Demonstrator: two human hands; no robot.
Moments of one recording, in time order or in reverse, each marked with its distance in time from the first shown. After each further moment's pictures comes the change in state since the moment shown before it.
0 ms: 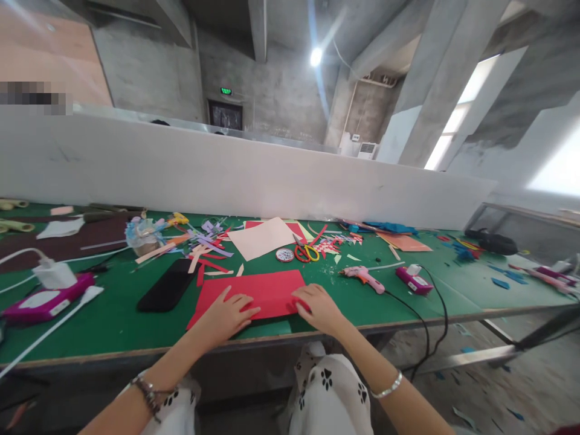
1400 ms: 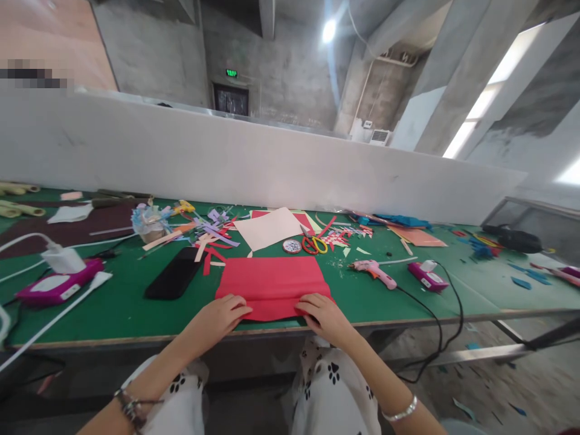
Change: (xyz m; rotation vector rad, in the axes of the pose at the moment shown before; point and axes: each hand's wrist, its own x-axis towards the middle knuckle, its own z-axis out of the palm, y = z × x) left_hand -0.025 0.003 -0.005 -0.209 -0.007 -0.062; right_hand -0.025 -0.003 0.030 0.076 -0.001 -0.106
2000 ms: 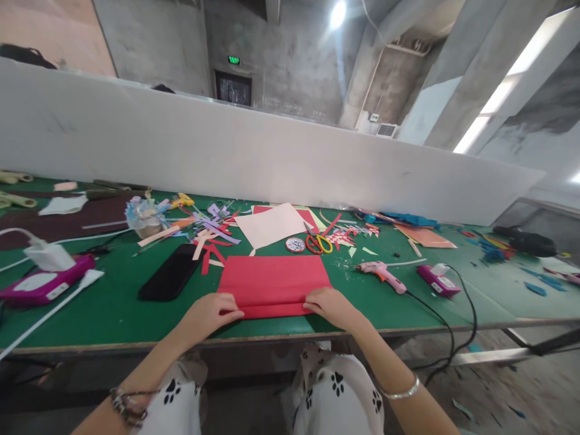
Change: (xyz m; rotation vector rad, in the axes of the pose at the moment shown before) left_hand 0.010 -0.019 -0.014 -0.387 -0.093 -0.291; right_hand 0.041 0.015 -0.025 -0.111 -0.337 0.058
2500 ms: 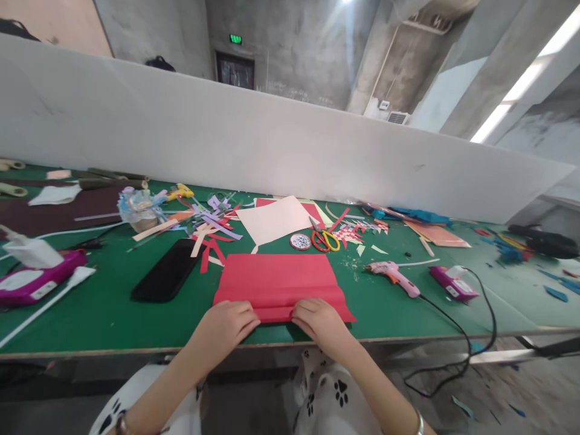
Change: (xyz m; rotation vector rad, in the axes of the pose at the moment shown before) left_hand 0.006 0.029 0.024 0.304 0.090 0.142; right_hand 0.007 -0.040 0.024 0.031 0.204 -0.059
